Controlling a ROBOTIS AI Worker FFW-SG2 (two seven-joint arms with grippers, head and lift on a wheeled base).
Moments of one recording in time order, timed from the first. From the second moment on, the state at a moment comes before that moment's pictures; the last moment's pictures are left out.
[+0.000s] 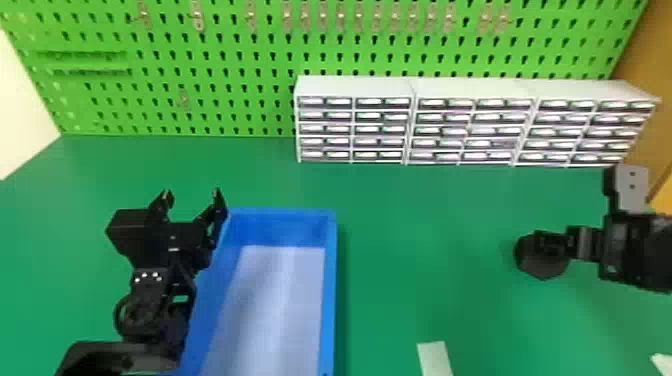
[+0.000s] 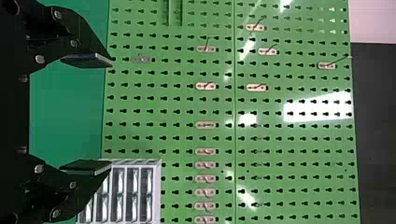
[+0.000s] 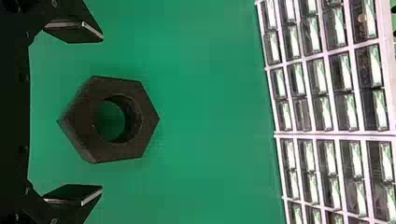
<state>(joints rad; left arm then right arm) 0.10 0.03 0.01 -1.76 0.02 -0.06 0.08 -0.39 -0.27 -0.21 -1.50 -0.18 1.13 0.09</state>
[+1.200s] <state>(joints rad) 0.09 0.03 0.01 -1.76 0.01 -0.06 0.08 -0.63 -0.29 -0.17 -1.10 0.12 1.12 0.28</state>
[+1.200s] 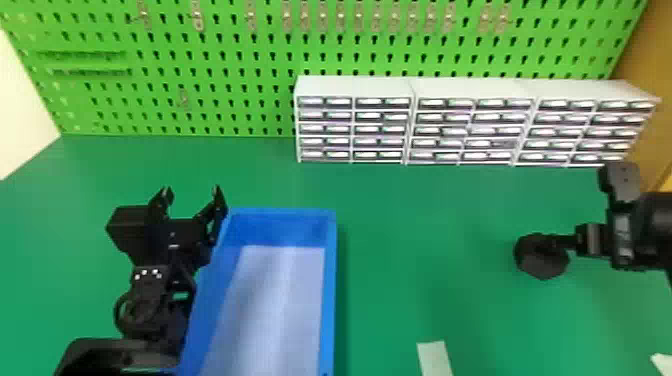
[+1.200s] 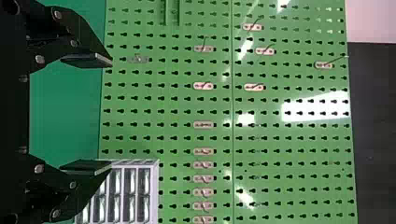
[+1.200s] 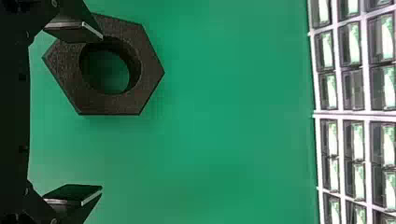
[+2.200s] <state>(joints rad) 0.08 0.03 0.00 -1.75 0.01 -0.06 0.08 -0.69 -0.28 -0.17 -0.98 0.16 1.05 0.28</state>
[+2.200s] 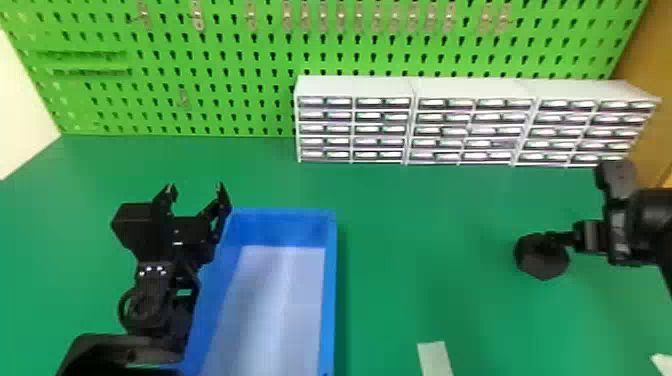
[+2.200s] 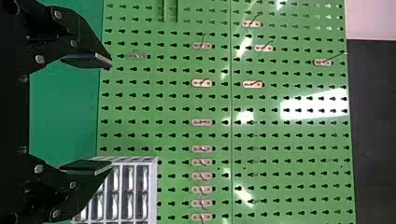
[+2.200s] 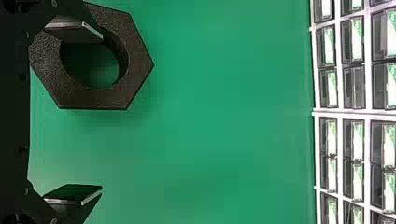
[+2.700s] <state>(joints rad) 0.07 0.03 -0.01 -1.75 0.01 -0.06 0.08 -0.70 -0.27 -0.16 -0.93 0.17 1.02 0.28</state>
